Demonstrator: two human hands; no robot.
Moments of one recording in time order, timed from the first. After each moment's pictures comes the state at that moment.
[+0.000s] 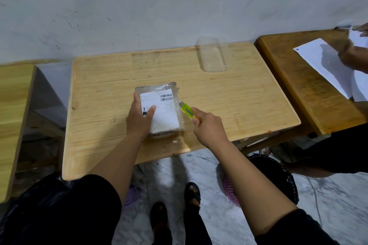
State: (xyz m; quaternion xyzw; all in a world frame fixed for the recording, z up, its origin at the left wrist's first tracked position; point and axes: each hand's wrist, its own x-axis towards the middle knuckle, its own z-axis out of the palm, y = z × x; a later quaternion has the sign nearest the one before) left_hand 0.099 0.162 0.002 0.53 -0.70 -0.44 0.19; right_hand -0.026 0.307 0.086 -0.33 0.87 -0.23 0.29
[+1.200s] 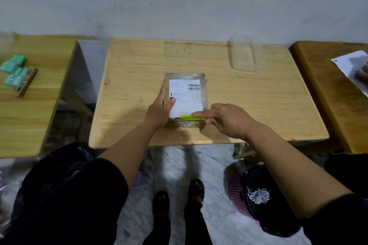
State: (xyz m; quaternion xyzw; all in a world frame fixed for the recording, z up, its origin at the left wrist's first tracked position) left_hand 0.129 0.168 0.004 0.49 -0.70 -0.50 0.15; right_hand -0.038 0.294 0.096 -0.68 0.69 -0.02 0.23
